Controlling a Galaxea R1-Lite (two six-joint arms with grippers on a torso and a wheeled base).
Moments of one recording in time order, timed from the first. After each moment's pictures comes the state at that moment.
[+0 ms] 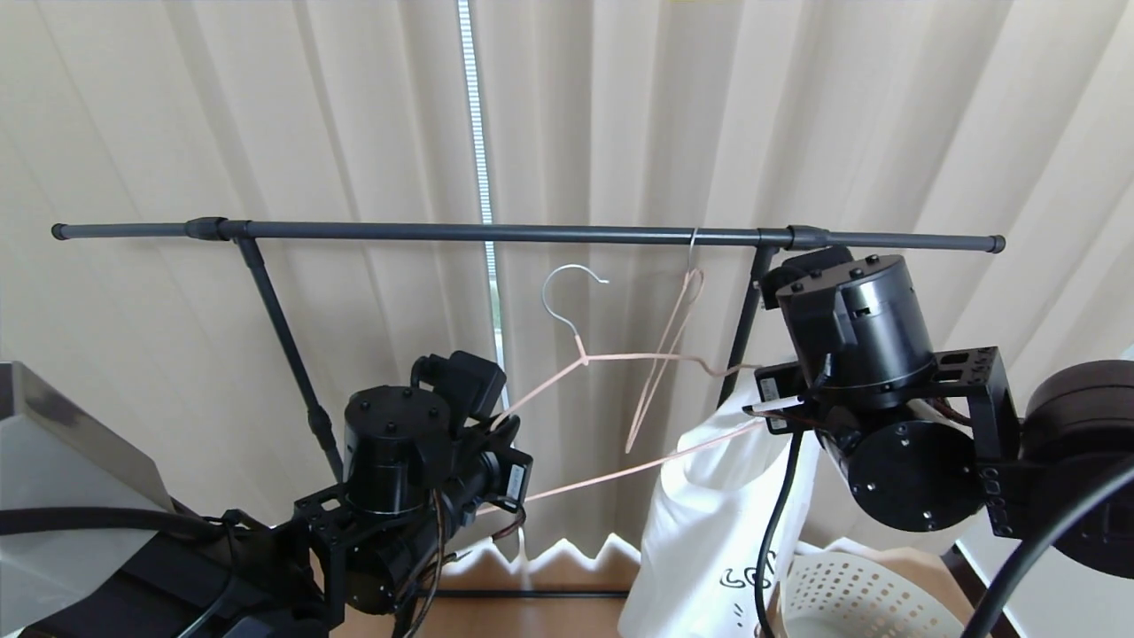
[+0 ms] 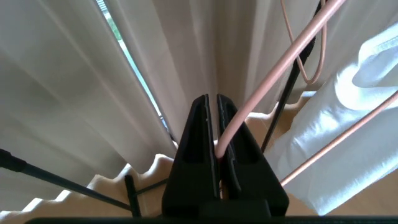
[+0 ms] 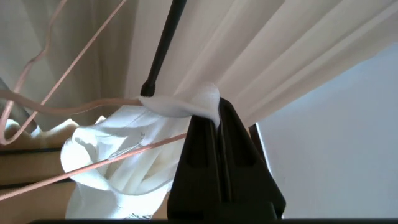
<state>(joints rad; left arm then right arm) -0.69 1.91 -0.58 -1.04 0.33 0.05 0.75 1.71 -1.01 -0.08 -1.02 0.17</state>
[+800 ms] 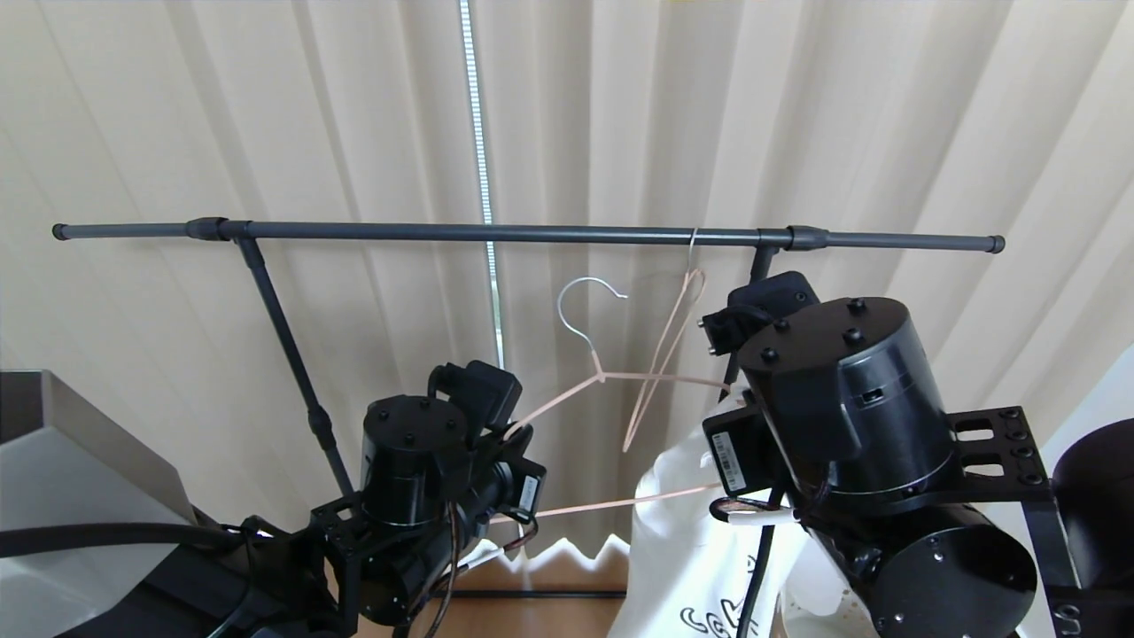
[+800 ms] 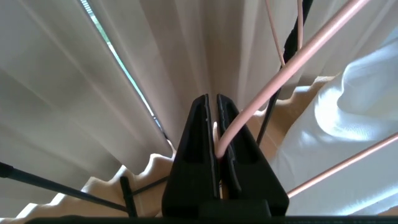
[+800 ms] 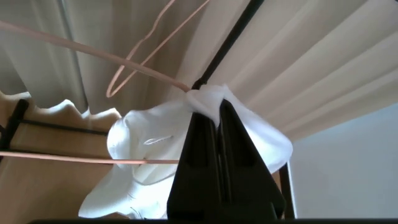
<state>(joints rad) -0.73 1.93 -0.59 -1.04 0.33 0.05 0.98 1.68 -1.02 -0.03 -1.00 0.21</state>
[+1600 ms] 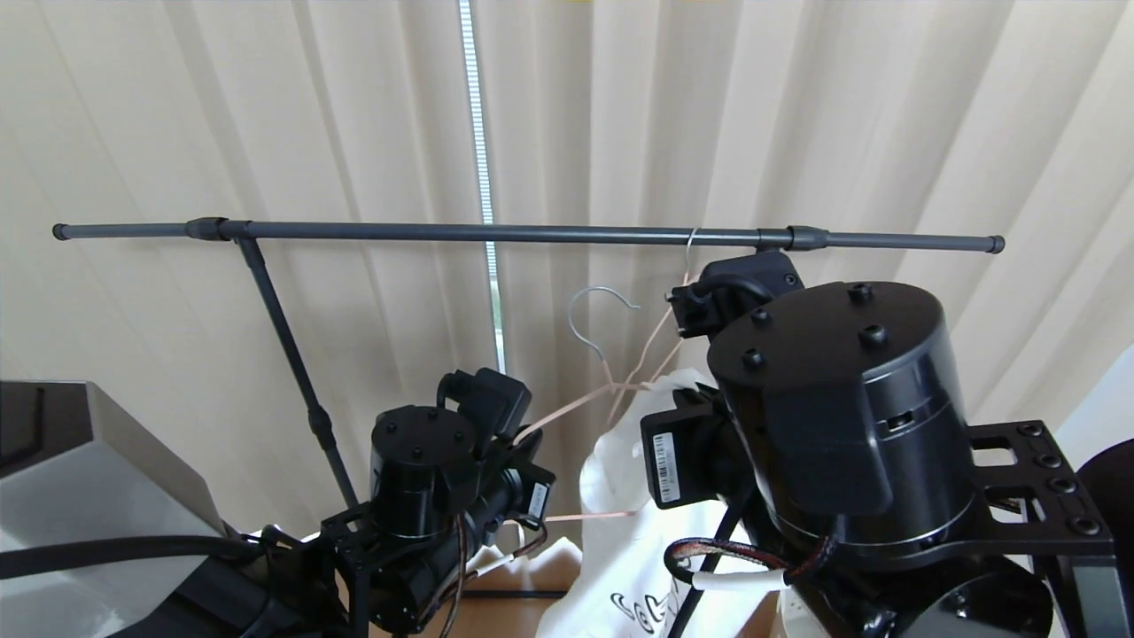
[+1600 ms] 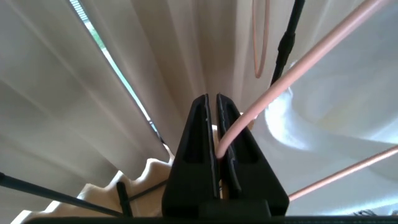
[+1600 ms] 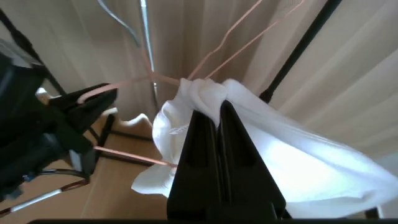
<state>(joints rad) -0.75 1.96 -0.58 -1.11 0.33 0.06 1.10 1.70 -1.10 -0.06 -0.91 0.37</state>
